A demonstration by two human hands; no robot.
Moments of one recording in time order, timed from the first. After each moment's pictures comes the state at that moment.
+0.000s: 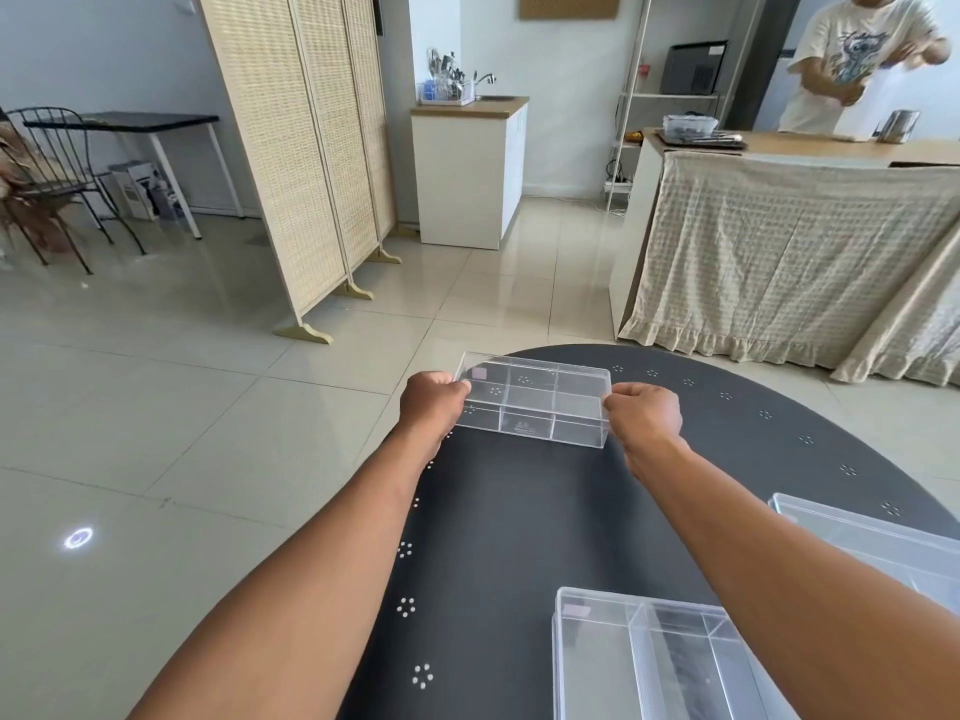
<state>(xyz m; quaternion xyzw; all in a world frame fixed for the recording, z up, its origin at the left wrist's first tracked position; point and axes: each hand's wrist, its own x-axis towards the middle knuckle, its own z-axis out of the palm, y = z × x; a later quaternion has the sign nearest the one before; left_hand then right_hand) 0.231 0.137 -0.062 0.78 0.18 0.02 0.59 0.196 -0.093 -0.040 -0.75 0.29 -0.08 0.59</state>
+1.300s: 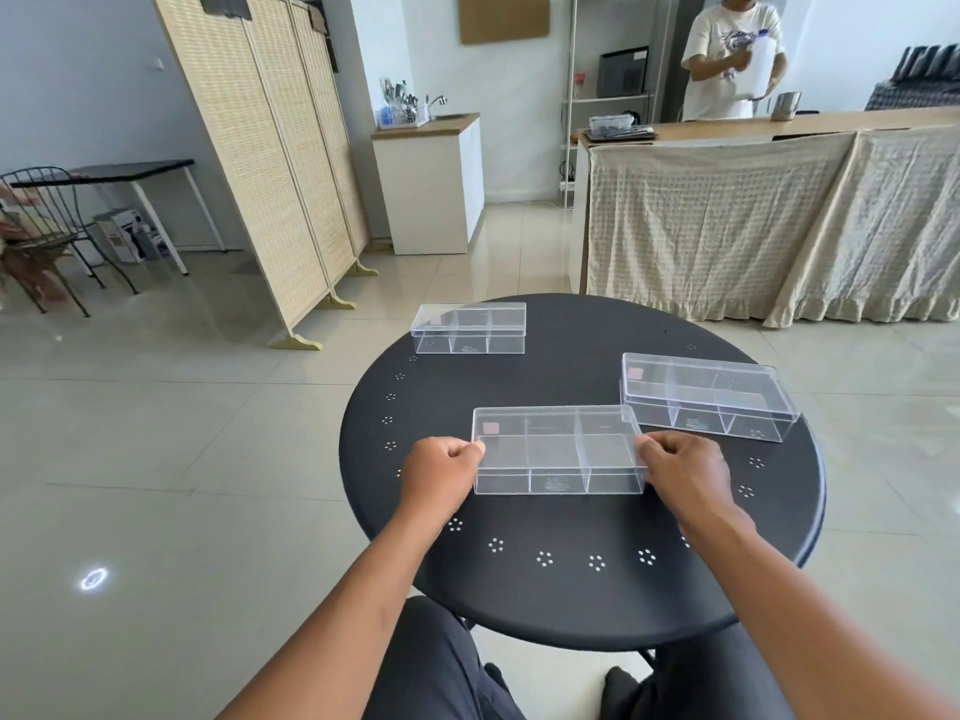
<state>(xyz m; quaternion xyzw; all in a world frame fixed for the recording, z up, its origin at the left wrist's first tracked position) -0.062 0.079 -0.080 0.86 0.08 0.01 0.51 -0.102 -0.192 -0.070 -0.80 0.25 -0.12 0.54</state>
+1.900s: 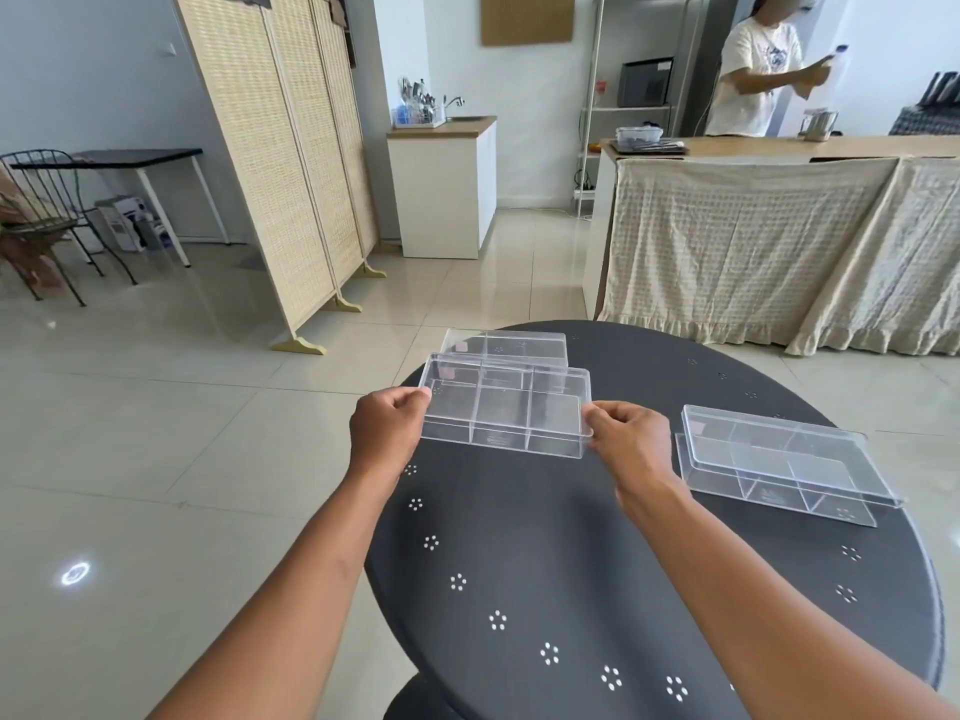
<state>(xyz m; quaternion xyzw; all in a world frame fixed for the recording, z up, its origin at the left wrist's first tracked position) 0.058 0.158 -0.028 0.83 0.11 0.16 0.53 0.033 -0.096 -0.046 -0.71 0.21 -0.13 0.66</state>
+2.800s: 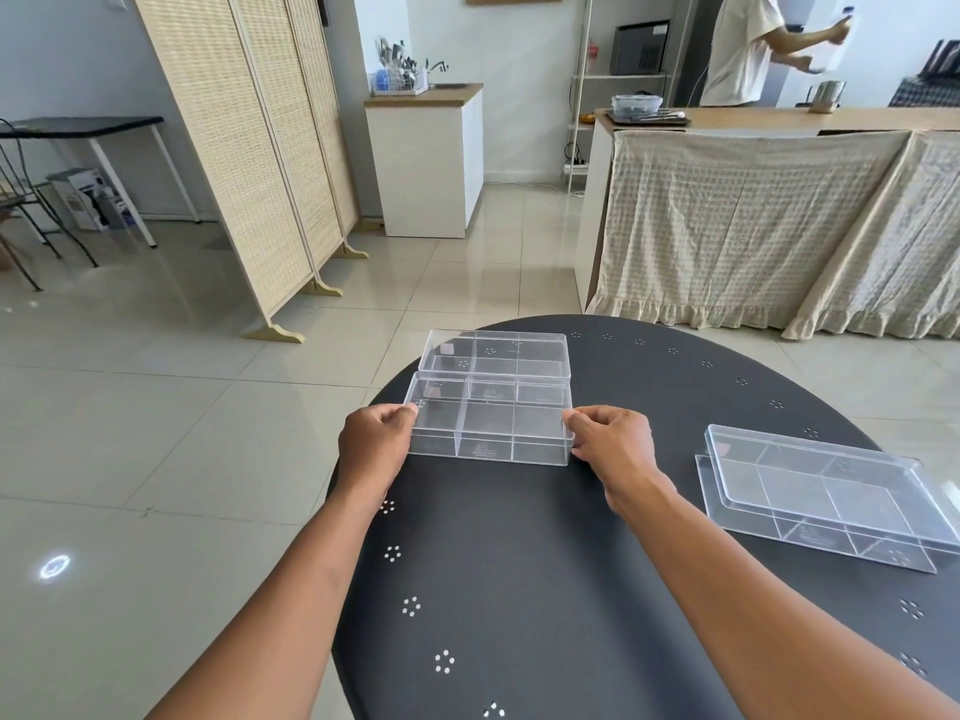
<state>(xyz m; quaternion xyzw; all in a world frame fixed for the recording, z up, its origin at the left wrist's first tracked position) 0.143 0.165 -0.090 0.84 0.14 0.09 0.52 0.107 -0.098 -0.075 -0.74 0.23 -0.07 0.63</state>
